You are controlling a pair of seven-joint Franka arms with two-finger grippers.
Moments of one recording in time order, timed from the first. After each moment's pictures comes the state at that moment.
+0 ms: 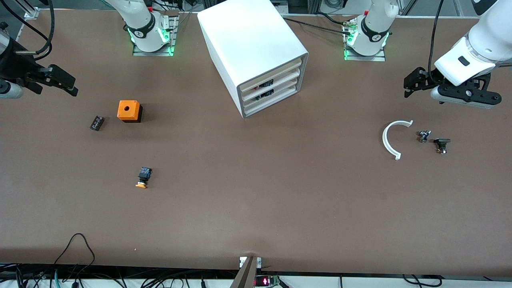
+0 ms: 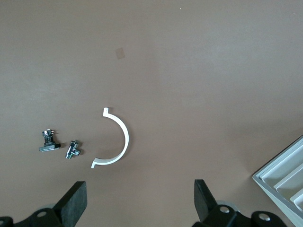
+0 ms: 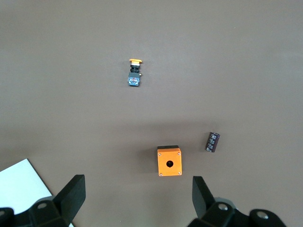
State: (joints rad) left arm -0.01 -0.09 -0.10 -1.77 0.00 1.67 0.08; right arm 0.06 -0.02 0.00 -1.58 0.00 1.57 0.12
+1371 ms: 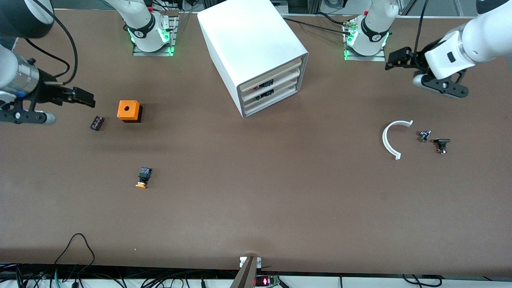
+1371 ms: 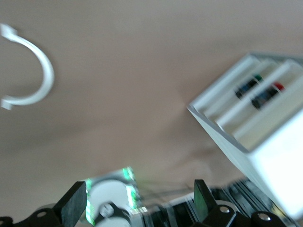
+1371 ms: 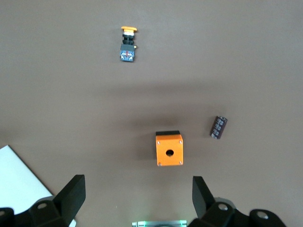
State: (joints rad) left arm -0.01 -0.07 -0.09 -1.76 -0.29 1.31 0.08; right arm 0.06 0.12 0.00 -1.60 0.00 1.56 0.11
